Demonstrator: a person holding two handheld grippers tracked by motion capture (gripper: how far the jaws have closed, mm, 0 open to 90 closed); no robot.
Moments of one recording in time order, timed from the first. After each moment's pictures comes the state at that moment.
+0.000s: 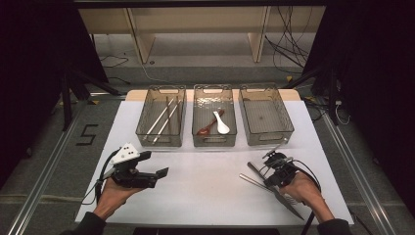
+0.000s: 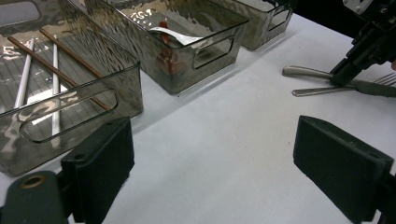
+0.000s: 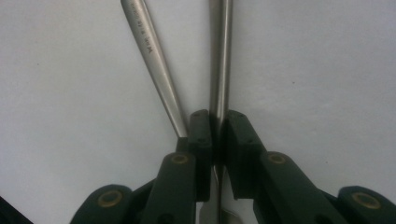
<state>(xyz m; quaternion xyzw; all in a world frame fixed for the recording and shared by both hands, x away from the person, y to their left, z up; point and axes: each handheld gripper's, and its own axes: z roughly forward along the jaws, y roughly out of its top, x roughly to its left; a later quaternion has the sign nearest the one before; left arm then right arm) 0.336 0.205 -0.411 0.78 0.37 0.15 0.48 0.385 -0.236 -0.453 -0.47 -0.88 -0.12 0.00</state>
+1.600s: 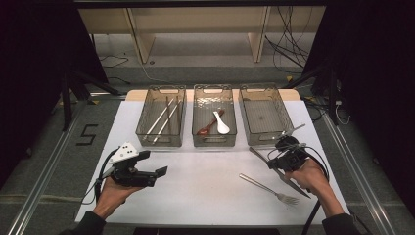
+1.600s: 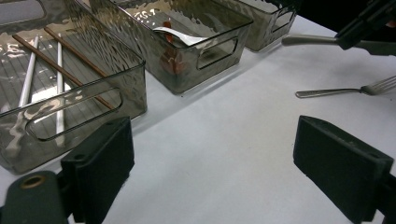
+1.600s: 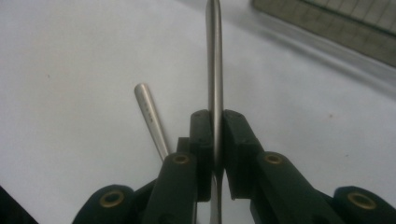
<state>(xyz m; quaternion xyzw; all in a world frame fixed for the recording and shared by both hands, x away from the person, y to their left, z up) 0.338 0.208 -0.411 0.77 0.38 0.15 0.48 0.400 -0.253 -0.402 -0.47 -0.85 -0.22 -0.04</state>
